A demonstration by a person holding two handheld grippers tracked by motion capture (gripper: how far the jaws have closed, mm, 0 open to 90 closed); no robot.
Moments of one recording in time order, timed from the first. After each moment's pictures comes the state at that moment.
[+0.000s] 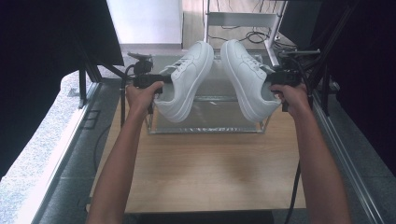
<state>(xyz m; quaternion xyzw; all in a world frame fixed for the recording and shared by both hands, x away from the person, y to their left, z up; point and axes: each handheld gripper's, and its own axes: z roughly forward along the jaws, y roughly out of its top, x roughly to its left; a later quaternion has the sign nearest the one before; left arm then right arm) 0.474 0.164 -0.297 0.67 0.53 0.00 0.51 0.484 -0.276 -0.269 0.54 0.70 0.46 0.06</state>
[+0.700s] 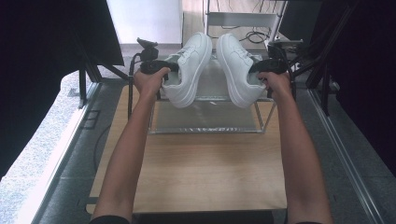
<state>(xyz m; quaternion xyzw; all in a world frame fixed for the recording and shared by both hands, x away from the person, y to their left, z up) 0.516 0.146 -0.283 0.65 0.58 0.02 0.49 0.538 -0.247 -0.273 0.60 0.67 0.43 0.07</state>
